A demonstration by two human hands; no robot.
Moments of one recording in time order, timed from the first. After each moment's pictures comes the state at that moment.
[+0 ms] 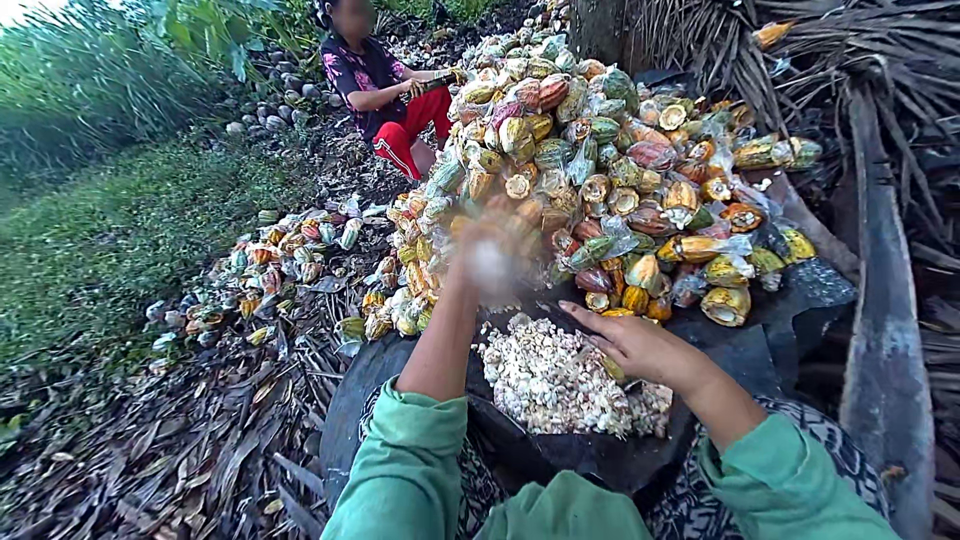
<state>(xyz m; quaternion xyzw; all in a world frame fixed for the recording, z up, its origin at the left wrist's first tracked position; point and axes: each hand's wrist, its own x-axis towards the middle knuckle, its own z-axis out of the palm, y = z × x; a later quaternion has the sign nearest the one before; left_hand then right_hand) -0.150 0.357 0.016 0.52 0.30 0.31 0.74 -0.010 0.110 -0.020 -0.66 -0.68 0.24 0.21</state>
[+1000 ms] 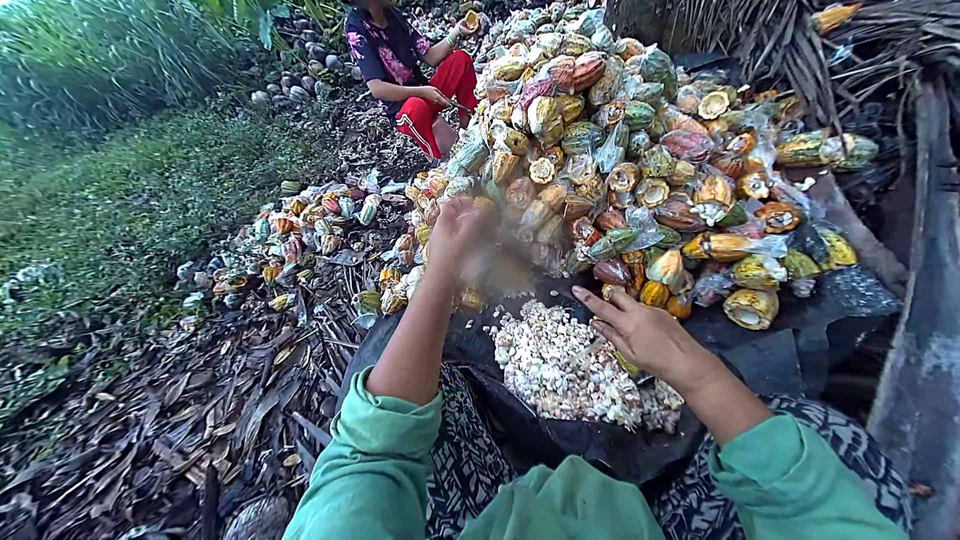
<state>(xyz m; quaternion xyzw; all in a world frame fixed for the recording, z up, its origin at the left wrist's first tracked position) -0.217 0.394 0.024 0.76 0.32 0.37 0.43 -0.030 0.127 -0.052 -0.66 -0.69 0.01 0.30</state>
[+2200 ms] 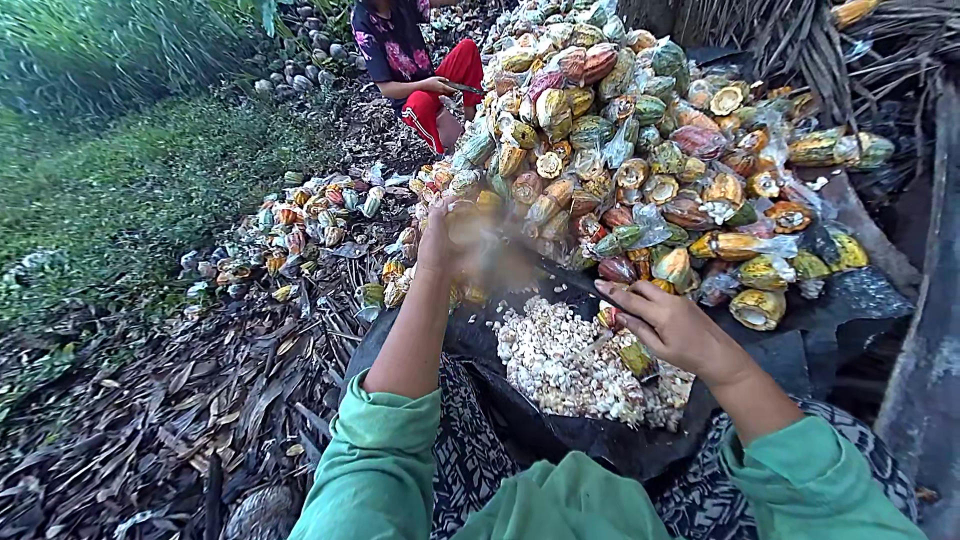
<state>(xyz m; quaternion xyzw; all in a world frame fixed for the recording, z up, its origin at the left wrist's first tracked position) -0.232 0.397 0.021 0.54 0.31 0.44 0.65 -0.010 0.123 -0.048 -0.62 -0.70 0.00 0.35</state>
